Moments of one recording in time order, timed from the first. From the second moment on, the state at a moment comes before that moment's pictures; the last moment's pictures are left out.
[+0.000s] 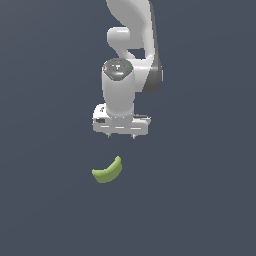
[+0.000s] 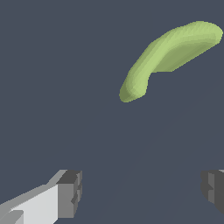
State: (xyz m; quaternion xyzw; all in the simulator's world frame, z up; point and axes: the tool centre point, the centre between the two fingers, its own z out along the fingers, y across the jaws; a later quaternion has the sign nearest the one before) arm -0.001 -0.027 0.173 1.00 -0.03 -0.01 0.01
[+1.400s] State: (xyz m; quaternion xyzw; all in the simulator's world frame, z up) arm 0.029 -0.015 0.180 1.00 -0.10 0.00 0.00
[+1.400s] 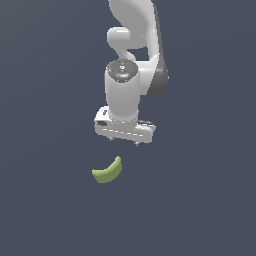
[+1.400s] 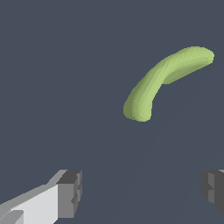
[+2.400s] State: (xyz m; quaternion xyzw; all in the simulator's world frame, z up) arm 0.088 -0.064 0.156 0.92 -0.39 0.00 0.00
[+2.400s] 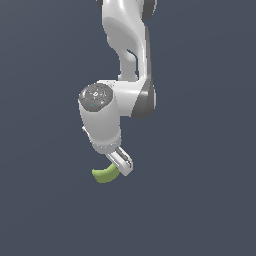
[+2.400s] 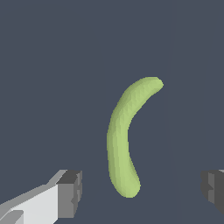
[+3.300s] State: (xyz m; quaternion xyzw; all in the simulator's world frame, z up) arm 0.105 -0.079 0.145 0.87 -0.49 0.00 0.00
